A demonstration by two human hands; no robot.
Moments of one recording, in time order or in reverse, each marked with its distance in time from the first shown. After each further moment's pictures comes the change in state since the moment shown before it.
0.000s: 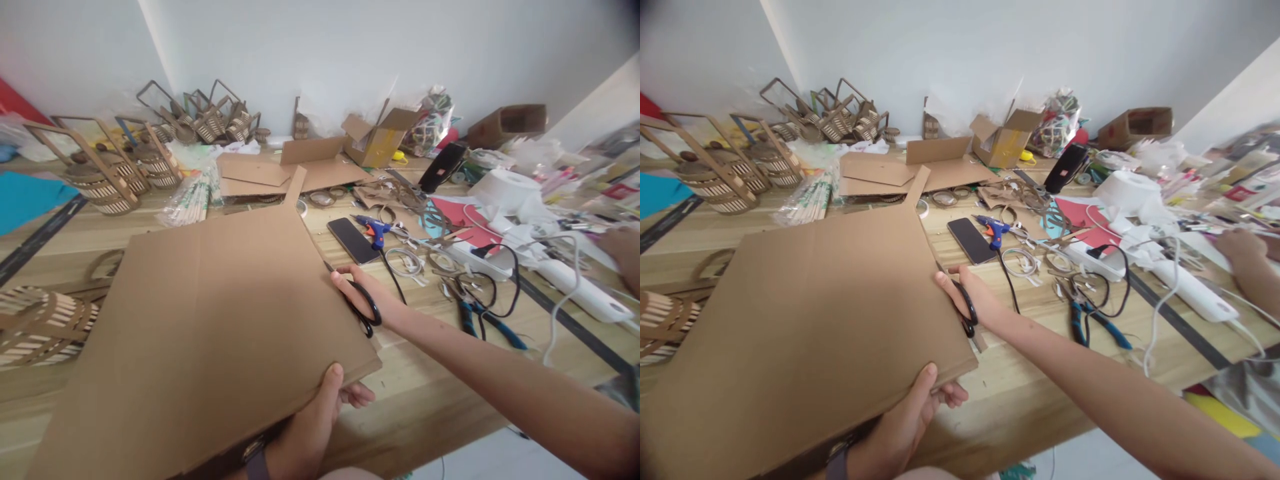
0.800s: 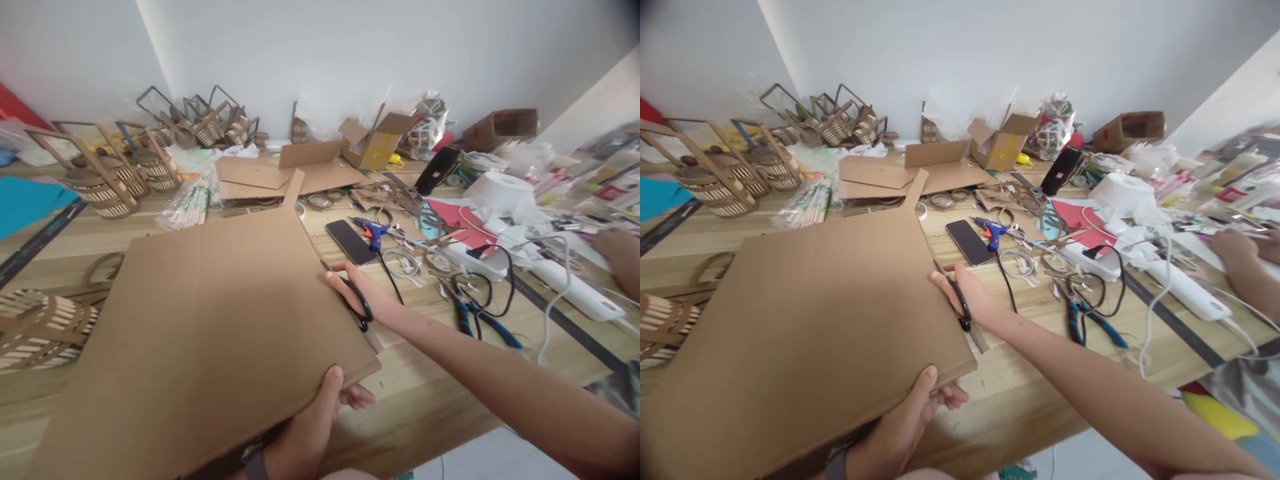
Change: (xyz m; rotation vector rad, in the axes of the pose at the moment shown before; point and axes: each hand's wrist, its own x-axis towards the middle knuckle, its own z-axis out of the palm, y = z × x) left_hand 0.002 -0.008 -0.005 0.082 -0.005 -0.003; right_hand 0.008 0.000 0.005 -0.043 -0.011 -0.018
